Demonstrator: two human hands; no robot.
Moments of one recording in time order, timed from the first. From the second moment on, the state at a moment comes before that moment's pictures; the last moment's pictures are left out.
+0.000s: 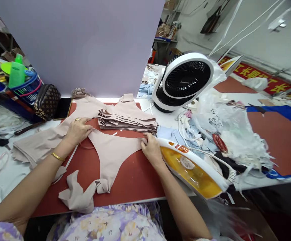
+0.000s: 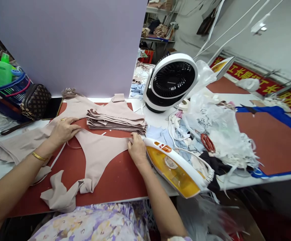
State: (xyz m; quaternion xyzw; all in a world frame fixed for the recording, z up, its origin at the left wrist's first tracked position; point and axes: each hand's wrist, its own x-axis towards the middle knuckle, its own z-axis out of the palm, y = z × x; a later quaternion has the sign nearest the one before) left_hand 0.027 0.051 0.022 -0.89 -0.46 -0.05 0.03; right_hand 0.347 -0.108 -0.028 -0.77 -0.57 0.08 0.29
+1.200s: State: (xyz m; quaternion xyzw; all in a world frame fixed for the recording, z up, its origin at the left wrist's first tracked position) left_hand 0.131 0.020 -0.002 -0.81 -0.53 -0.12 -0.21; right_hand 0.389 -0.078 0.026 -0.83 -0.45 -0.01 0.32
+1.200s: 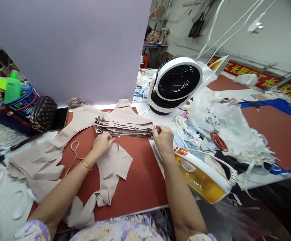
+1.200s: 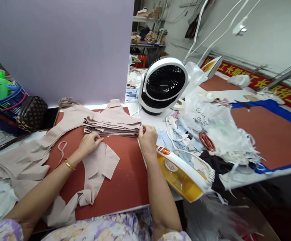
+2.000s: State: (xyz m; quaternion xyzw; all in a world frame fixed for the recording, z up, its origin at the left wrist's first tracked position) left_hand 0.087 -0.003 0.012 -0.78 -0.49 -0.29 -0.27; right_hand 0.392 -0.023 0.024 -0.93 -0.35 0.02 0.15
